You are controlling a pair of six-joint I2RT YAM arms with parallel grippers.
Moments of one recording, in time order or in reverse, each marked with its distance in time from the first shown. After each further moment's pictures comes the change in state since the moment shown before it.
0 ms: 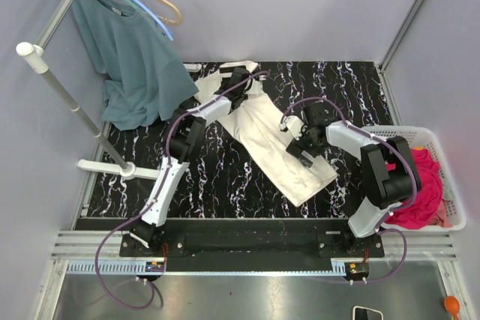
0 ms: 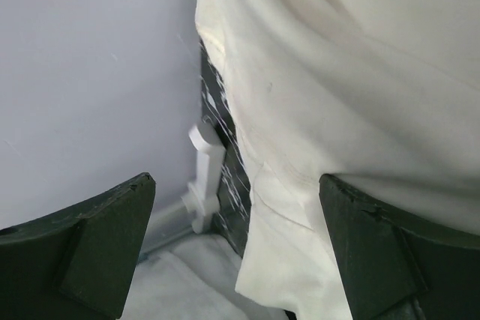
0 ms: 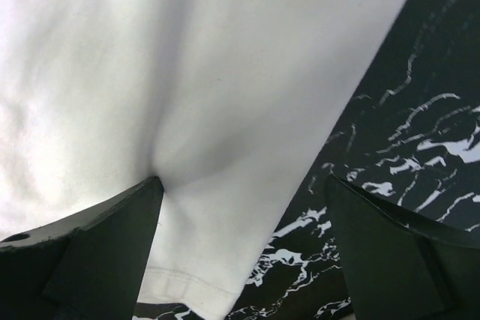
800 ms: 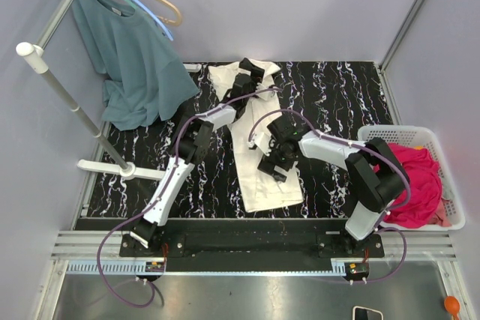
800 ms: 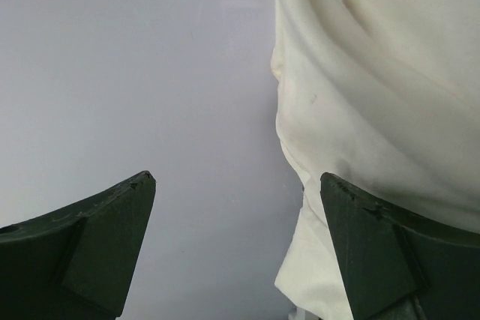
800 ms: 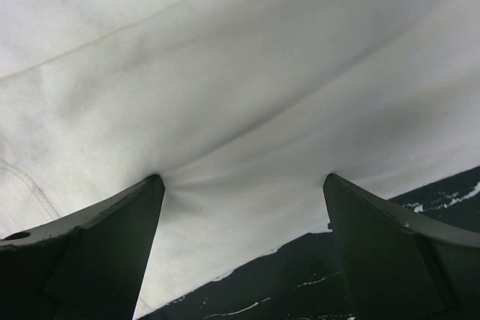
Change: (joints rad) left arm -0.018 0.168 0.073 0.496 0.296 0.406; right arm 0.323 0.015 0.009 -0.003 -0.061 0.134
